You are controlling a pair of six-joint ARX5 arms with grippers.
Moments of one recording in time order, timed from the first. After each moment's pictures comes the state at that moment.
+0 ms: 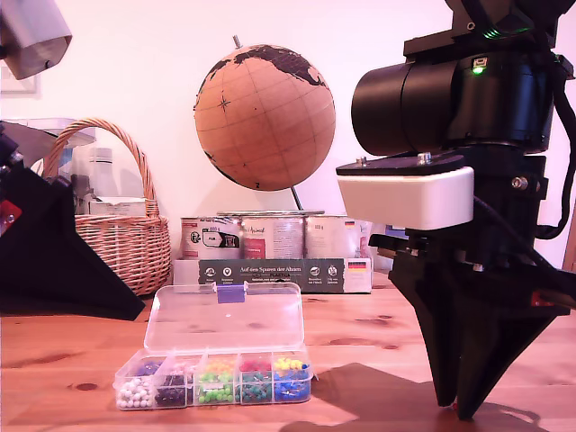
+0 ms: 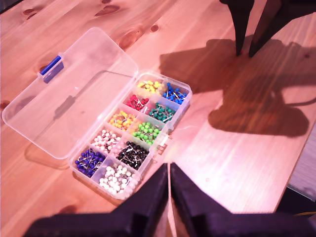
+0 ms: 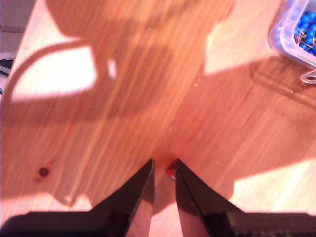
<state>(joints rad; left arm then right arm) -0.90 0.94 0.28 0.02 -0.01 0.05 0.69 1.64 0.88 -0.67 -0.05 -1.36</state>
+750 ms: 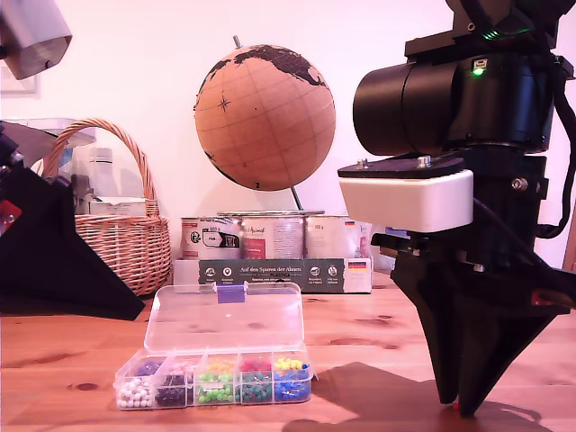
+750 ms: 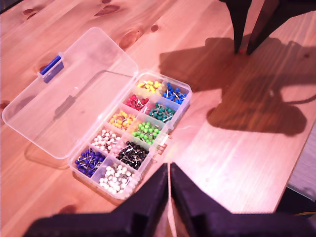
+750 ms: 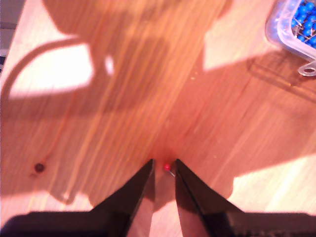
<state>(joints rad) -0.90 0.94 0.28 0.02 -0.01 0.05 0.69 1.64 0.88 -0.67 -0.04 -1.36</state>
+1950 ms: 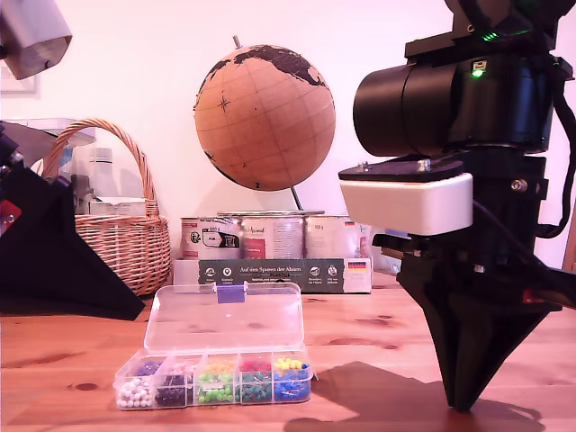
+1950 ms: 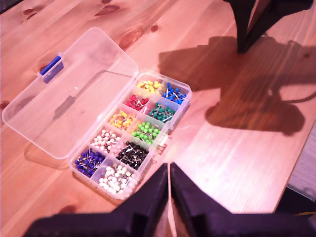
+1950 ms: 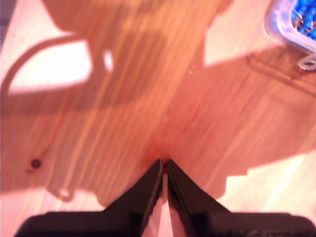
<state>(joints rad) -0.90 0.94 0.28 0.02 -0.01 0.05 0.68 1.64 0.89 -0.68 -0.02 -1.35</state>
